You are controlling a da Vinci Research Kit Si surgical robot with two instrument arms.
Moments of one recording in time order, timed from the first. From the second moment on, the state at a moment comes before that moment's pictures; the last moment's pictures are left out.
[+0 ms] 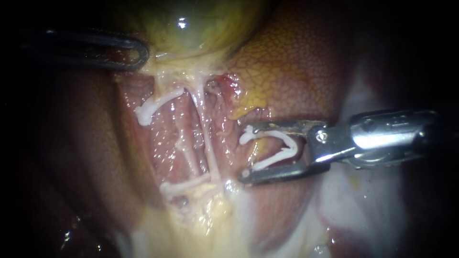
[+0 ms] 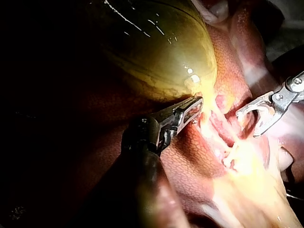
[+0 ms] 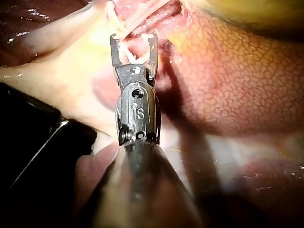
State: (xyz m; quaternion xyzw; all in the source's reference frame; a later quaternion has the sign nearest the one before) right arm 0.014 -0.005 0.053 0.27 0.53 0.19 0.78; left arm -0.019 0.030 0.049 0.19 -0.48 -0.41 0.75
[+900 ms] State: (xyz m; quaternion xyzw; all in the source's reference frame) right arm 0.018 -0.004 0.057 0.35 0.57 0.23 0.71; left arm -0.019 0.030 0.049 0.19 -0.48 -0.41 0.75
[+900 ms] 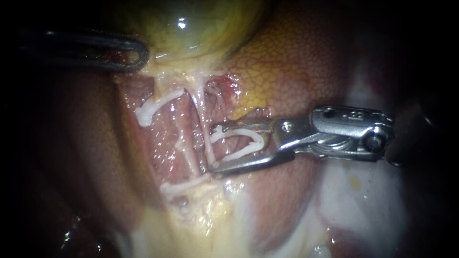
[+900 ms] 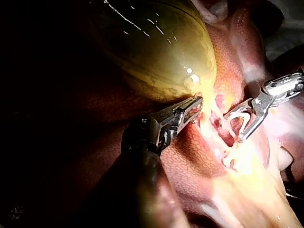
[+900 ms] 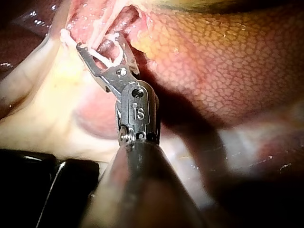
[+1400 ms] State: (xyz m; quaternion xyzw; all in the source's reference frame) right arm 0.019 -0.004 0.057 0.44 0.61 0.19 0.63; left arm -0.020 0.030 0.049 0.19 -0.48 -0.41 0.75
